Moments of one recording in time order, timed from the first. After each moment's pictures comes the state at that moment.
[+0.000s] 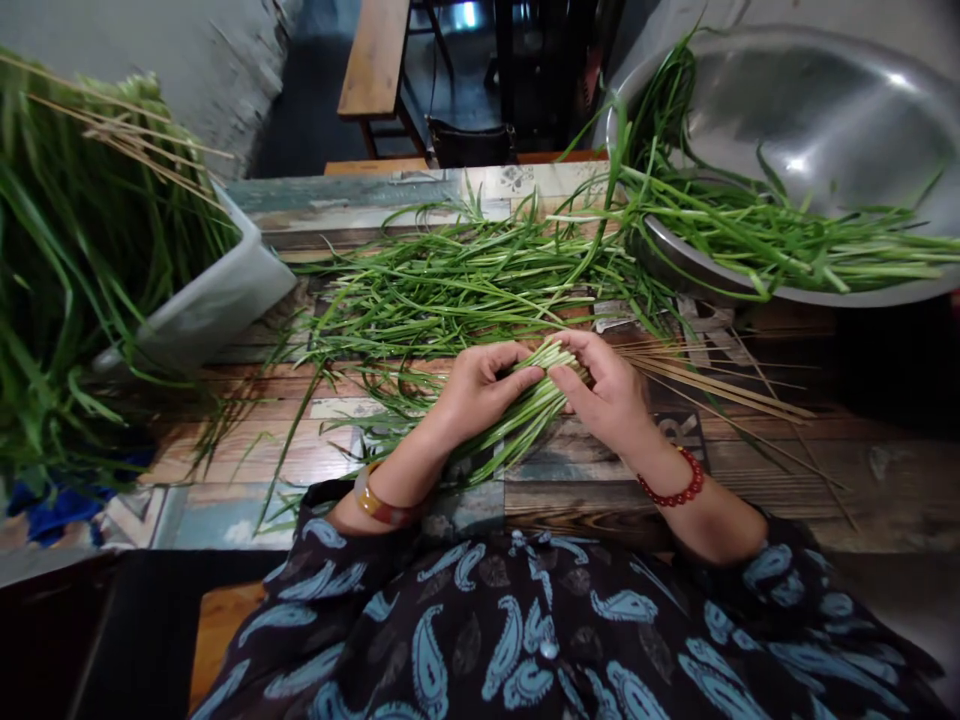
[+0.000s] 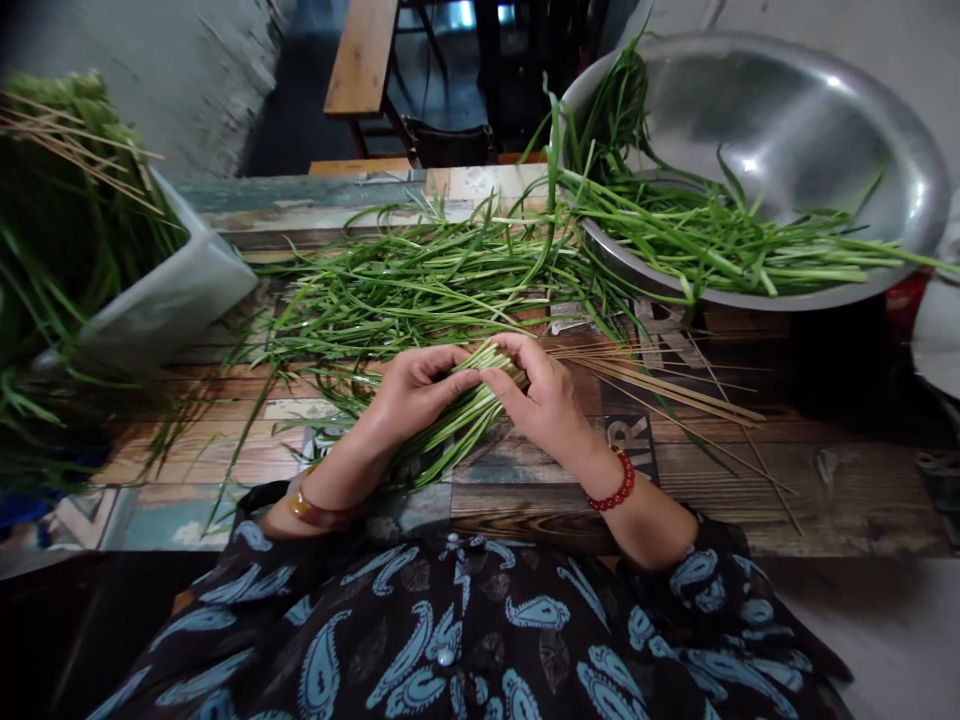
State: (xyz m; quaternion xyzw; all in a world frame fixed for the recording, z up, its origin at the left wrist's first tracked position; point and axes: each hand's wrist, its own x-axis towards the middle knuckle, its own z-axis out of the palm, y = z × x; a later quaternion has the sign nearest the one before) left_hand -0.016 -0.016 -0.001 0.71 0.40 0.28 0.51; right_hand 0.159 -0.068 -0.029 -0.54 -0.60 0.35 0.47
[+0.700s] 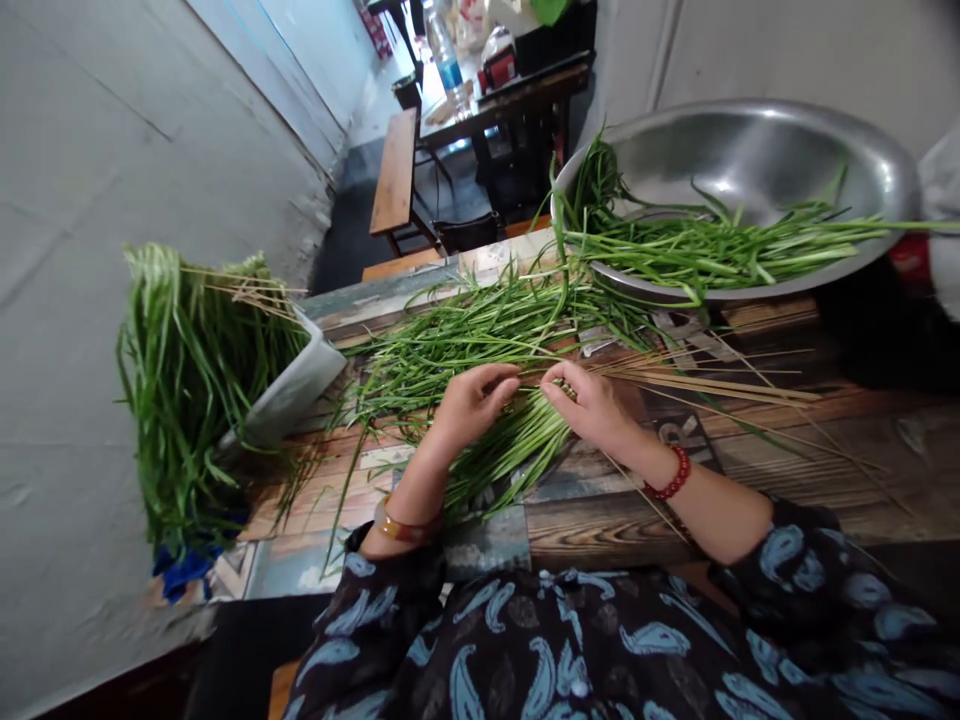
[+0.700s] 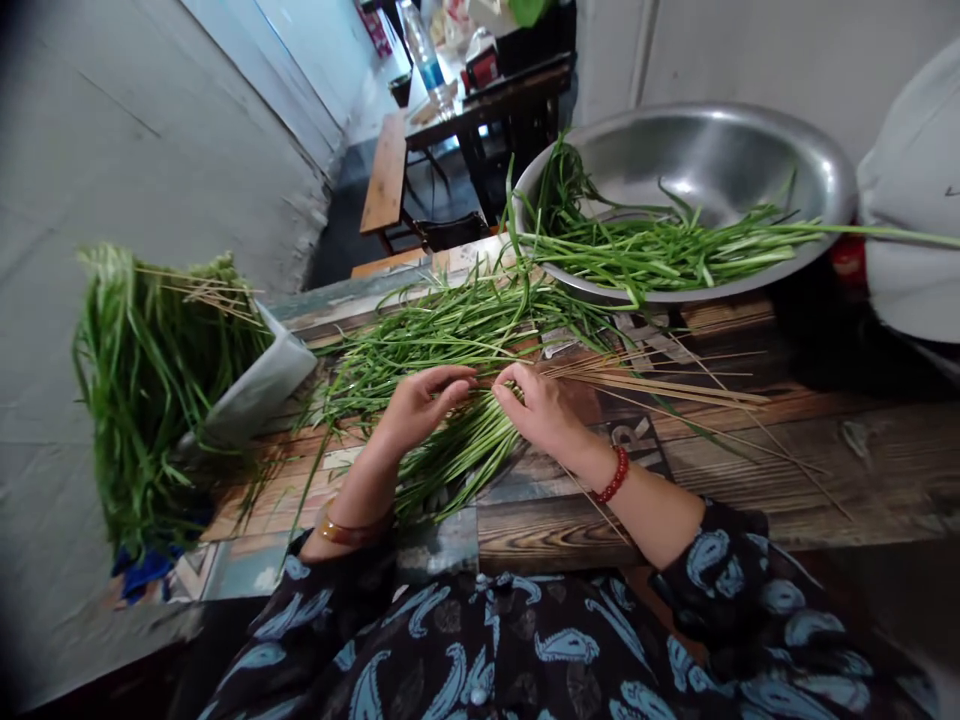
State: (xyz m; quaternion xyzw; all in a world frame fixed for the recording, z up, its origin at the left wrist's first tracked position) left_hand -0.032 0.009 0.012 0.81 0.42 0.21 0.35; right_hand 0.154 -0.057 -0.042 -0.56 -0.63 0.27 0.47
